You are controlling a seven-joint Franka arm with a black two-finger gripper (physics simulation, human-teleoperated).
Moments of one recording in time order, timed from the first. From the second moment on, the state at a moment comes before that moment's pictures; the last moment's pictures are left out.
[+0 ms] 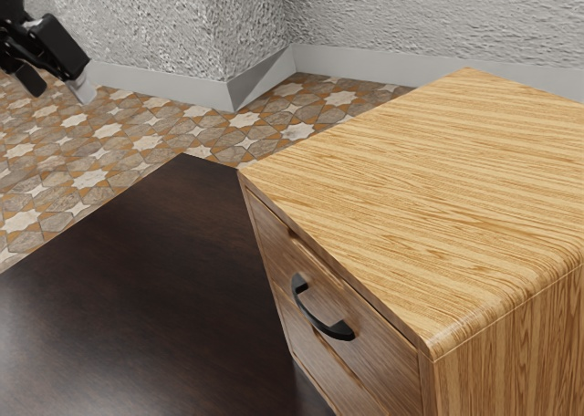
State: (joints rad) arm -0.30 -0.26 0.38 -1.29 0.13 1.35 0.02
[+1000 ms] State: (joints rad) arm -0.28 -0.53 0.21 -1.52 0.13 1.15 0.06
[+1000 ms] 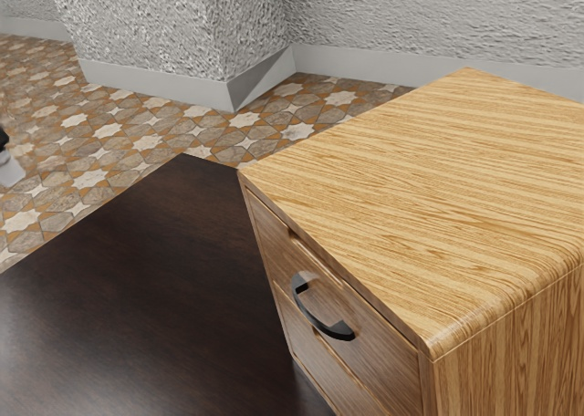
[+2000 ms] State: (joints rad) arm -0.63 -1.00 0.00 -2.26 0.15 1.57 1.02
